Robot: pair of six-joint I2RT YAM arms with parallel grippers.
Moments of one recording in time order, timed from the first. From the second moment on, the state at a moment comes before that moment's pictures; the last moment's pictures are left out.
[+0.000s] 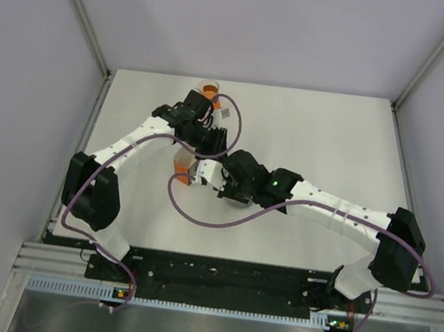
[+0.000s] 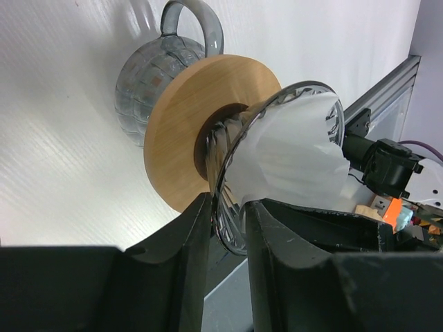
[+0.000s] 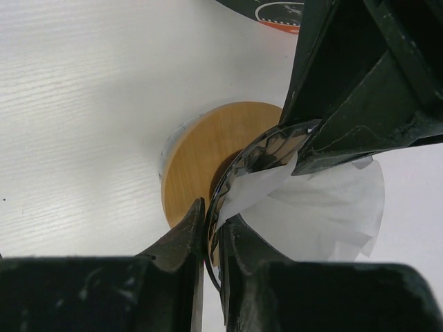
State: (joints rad) left arm -0.47 1.67 1.42 -0.78 0.58 -0.44; right arm 1.06 1.52 1.23 -0.56 0.13 -0.50
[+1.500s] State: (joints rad) left arm -0.46 1.68 1.42 -0.76 0.58 -0.43; right arm 0.78 1.42 1.20 -0.52 0.10 0.19
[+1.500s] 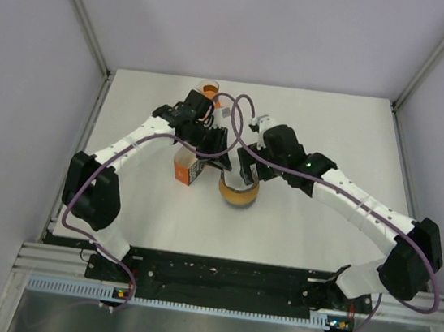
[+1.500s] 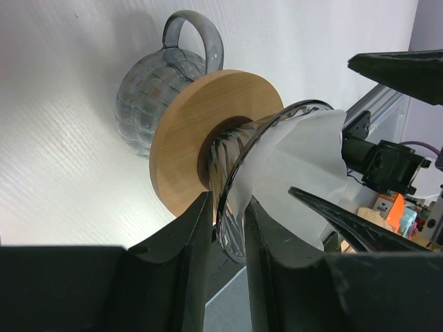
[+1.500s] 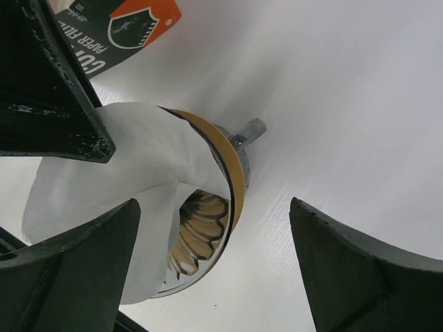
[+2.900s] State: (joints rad) left arm -0.46 1.67 1.49 -0.82 0.49 -0.31; right arm 0.76 1.54 1.23 -0.45 -0.07 0.05
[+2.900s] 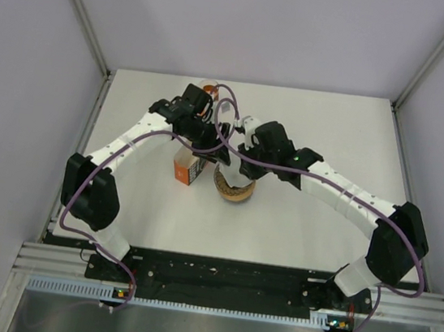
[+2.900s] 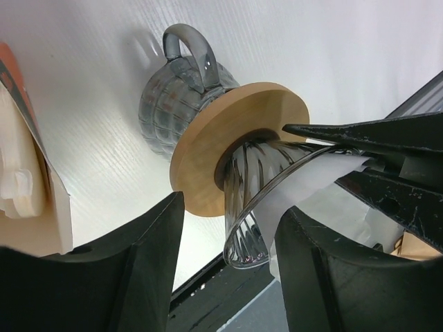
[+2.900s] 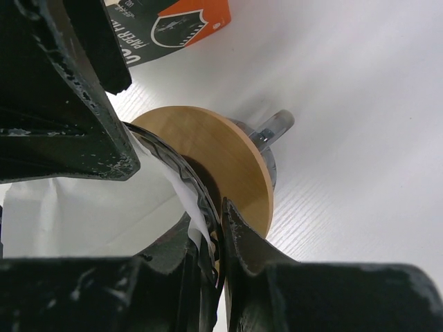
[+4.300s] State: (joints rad) left arm -0.47 1.68 1.48 -0.90 0.42 -0.18; right arm 0.73 1.57 1.22 -0.51 -0.03 0.06
